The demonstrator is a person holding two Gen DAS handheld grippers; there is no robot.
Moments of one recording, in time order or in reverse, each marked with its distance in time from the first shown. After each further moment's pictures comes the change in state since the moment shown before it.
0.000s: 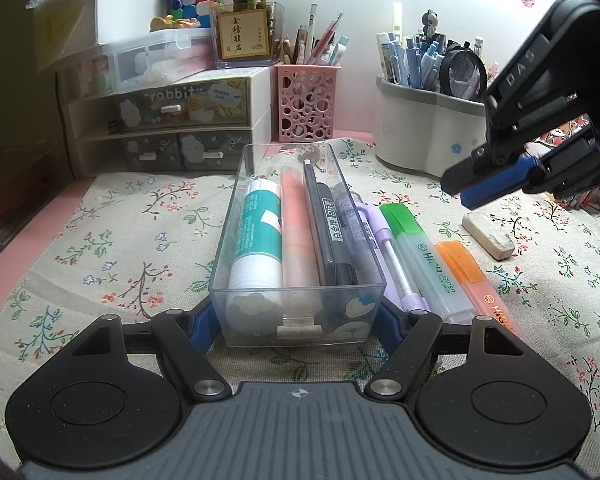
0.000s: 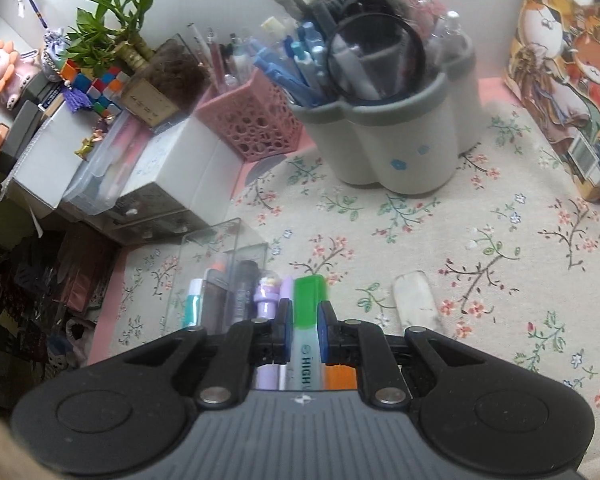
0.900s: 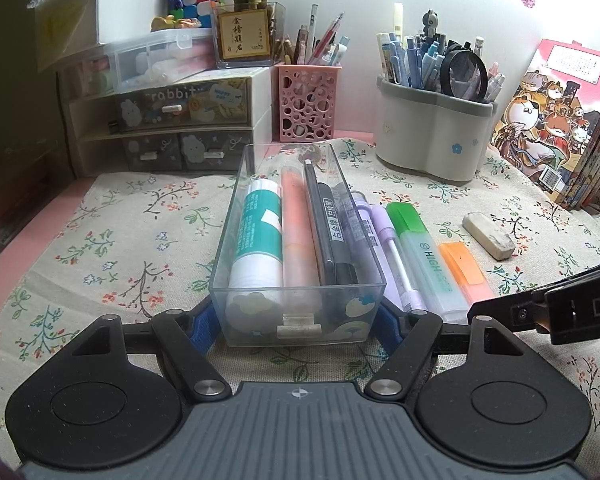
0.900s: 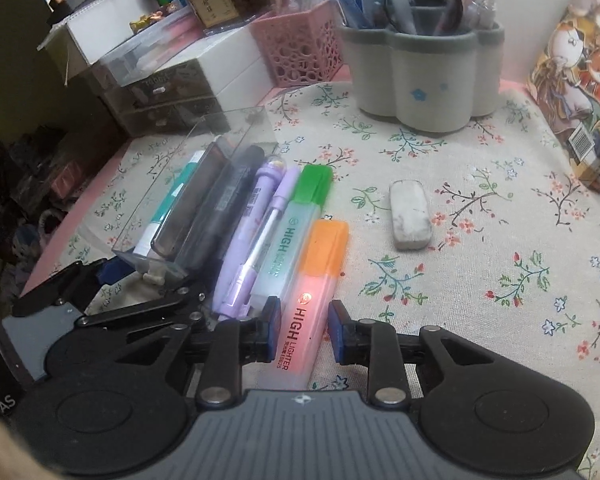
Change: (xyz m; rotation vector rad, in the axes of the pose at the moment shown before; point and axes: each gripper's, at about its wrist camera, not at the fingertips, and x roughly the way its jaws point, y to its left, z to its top) left arm 0.000 0.000 0.000 -0.001 0.000 0.000; right arm -0.006 0.008 -0.084 -0.310 0.011 -0.065
